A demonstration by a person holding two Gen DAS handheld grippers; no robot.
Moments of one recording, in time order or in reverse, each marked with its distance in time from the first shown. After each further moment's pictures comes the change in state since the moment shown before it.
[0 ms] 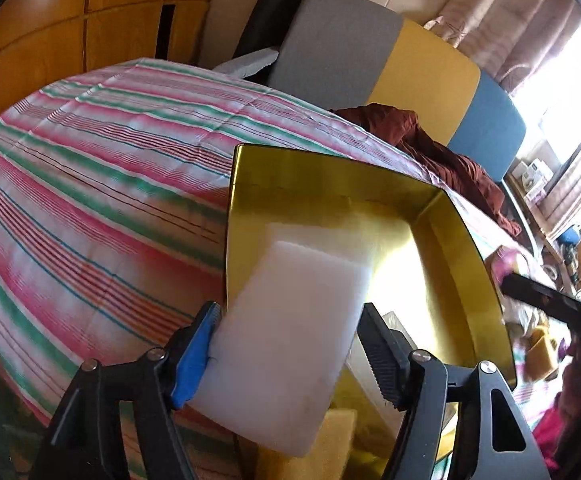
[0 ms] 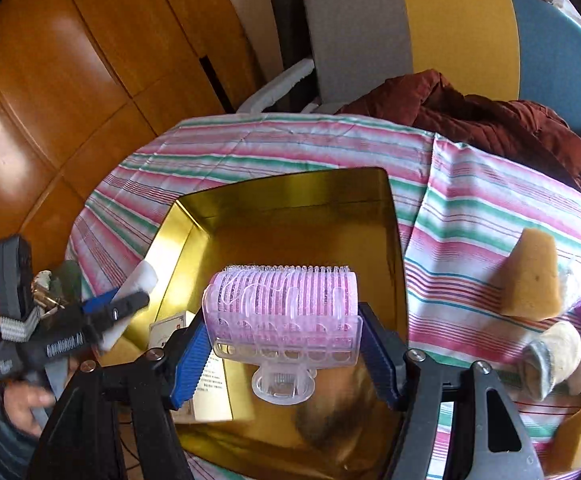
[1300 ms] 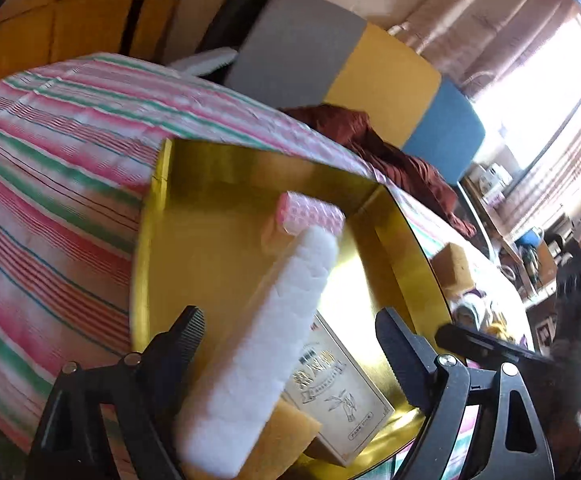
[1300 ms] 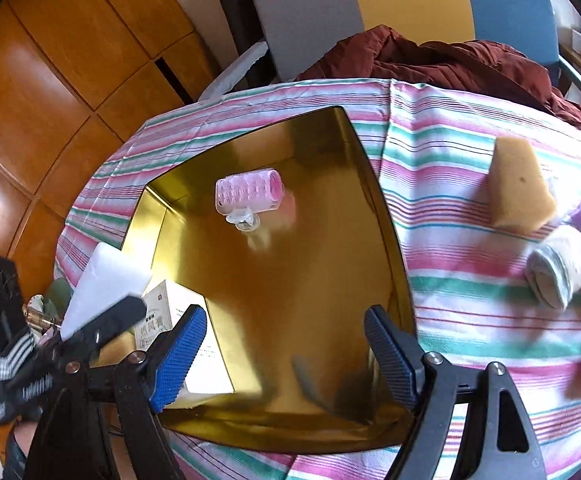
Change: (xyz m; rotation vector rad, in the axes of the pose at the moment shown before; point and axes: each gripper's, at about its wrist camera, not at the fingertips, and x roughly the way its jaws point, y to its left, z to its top) left arm -0.006 -0.027 -0.007 -0.014 -0.034 -0.169; right arm -0.004 -0.014 -0.044 0.175 0.020 -0.039
